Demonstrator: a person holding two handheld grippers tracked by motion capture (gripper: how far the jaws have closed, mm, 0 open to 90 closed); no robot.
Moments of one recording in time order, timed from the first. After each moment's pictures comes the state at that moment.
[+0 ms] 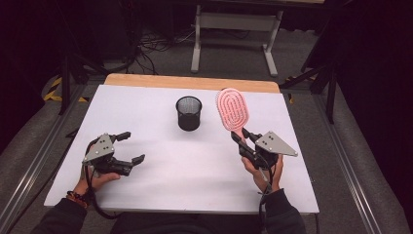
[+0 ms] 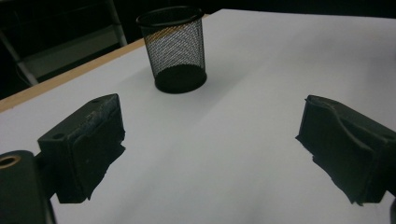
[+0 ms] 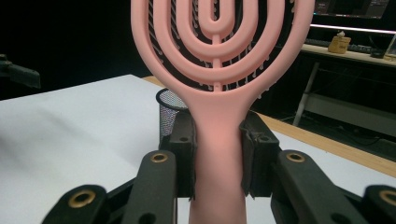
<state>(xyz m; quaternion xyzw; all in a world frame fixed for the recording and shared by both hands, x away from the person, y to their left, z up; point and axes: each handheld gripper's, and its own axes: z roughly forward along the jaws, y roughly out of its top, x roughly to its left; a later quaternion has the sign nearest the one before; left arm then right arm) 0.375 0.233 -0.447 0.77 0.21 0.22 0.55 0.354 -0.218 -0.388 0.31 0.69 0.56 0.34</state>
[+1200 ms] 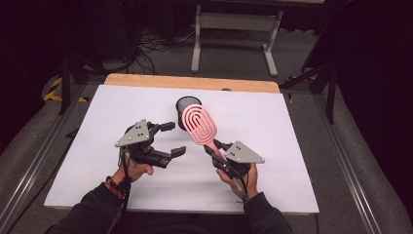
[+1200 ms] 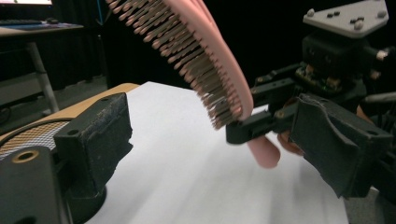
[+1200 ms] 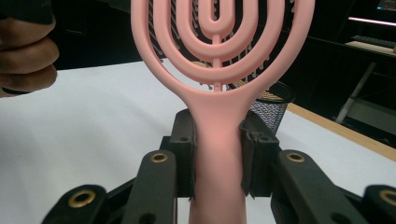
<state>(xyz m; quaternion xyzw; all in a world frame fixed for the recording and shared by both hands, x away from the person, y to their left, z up) 0.379 0.127 -0.389 0.73 0.15 0.12 0.65 0.345 -0.156 -0.416 0.25 0.74 0.55 0.31</state>
